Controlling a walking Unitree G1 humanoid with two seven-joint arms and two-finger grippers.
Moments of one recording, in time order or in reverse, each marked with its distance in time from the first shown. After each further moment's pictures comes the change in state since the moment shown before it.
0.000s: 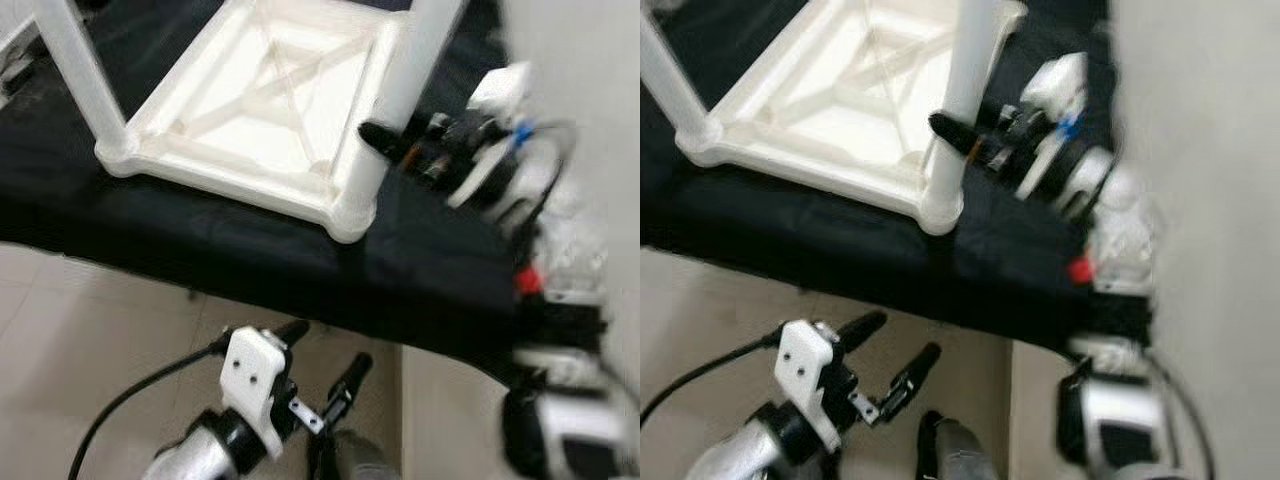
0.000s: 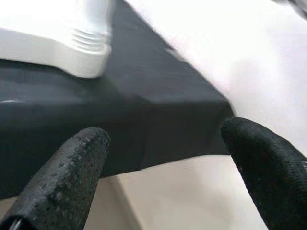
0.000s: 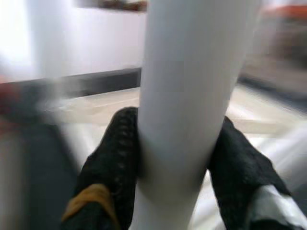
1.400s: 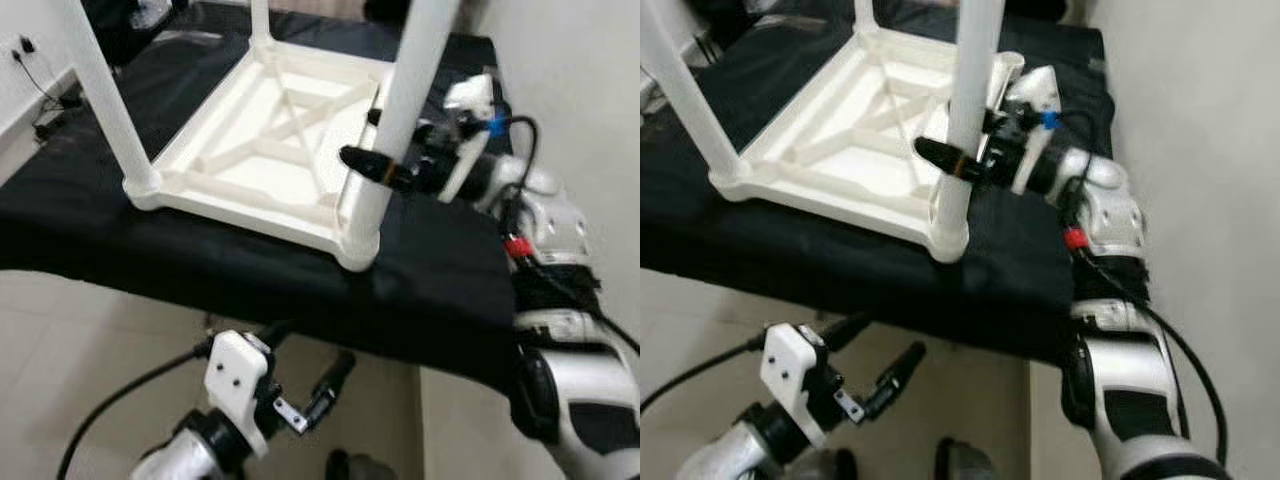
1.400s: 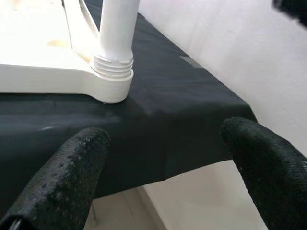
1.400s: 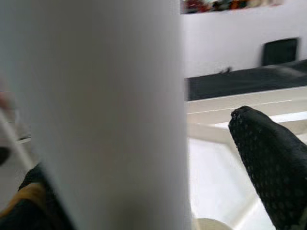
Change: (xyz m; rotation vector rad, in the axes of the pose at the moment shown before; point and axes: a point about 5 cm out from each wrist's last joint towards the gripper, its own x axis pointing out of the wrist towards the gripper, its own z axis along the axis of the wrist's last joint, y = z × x) left arm -0.016 -0.003 0.009 0.037 -0.038 0.020; right arm 0.054 -0.037 0.020 0.156 0.005 0.746
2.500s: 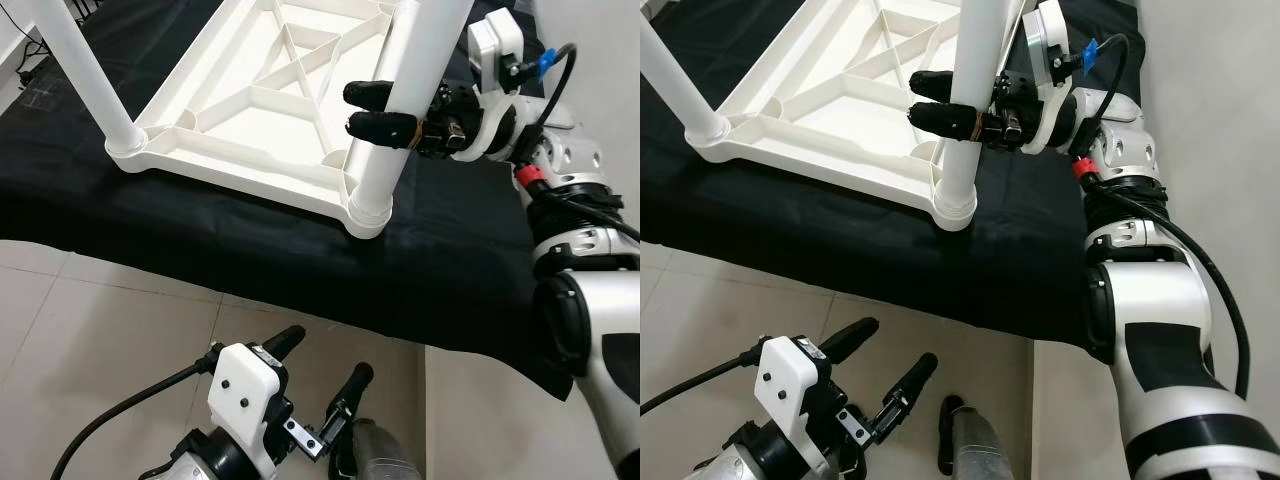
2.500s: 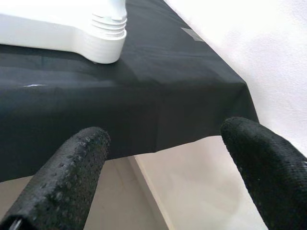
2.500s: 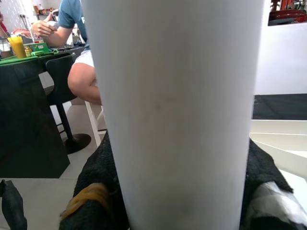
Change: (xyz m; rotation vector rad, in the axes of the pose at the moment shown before) left arm -0.008 -0.018 0.015 -0.001 0.028 0.001; right arm -0.006 -0.013 0.049 -0.097 -0.073 0.311
